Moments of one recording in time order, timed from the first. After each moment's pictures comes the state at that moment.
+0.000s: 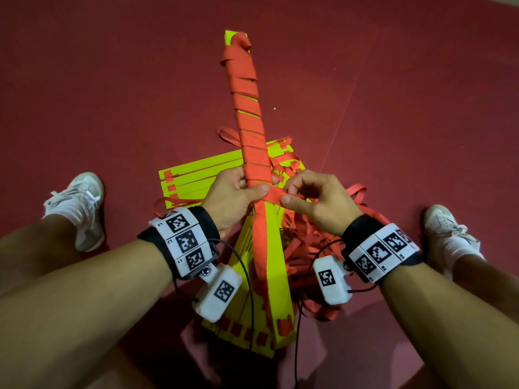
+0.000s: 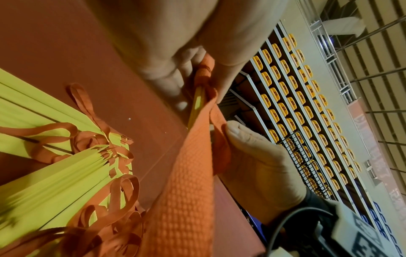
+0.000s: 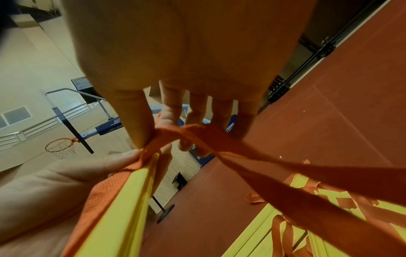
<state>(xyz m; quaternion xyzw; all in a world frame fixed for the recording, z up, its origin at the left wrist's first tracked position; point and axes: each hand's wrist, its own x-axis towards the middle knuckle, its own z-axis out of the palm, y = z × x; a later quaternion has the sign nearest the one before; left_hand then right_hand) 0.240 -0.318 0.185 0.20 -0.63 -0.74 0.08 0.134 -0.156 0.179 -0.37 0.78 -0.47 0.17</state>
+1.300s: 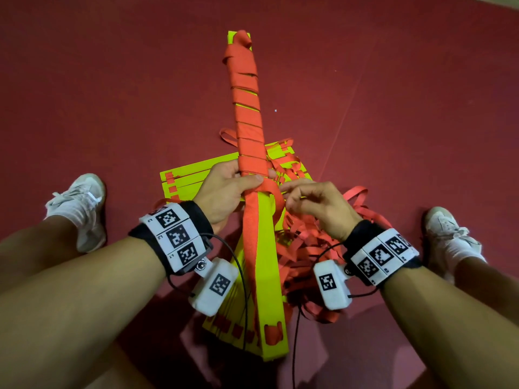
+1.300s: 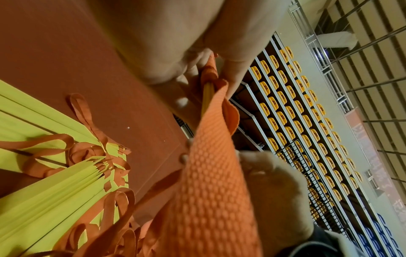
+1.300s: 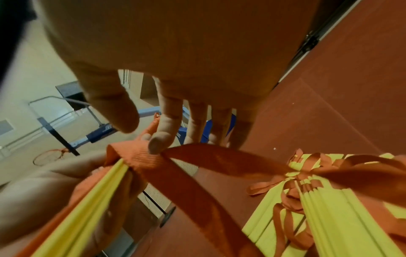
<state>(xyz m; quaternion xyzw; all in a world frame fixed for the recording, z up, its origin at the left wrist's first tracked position) 0.240 -0.330 0.198 0.18 -0.63 -0.75 0.09 0.133 -0.153 0.173 -0.36 0.76 -0.48 0.26</state>
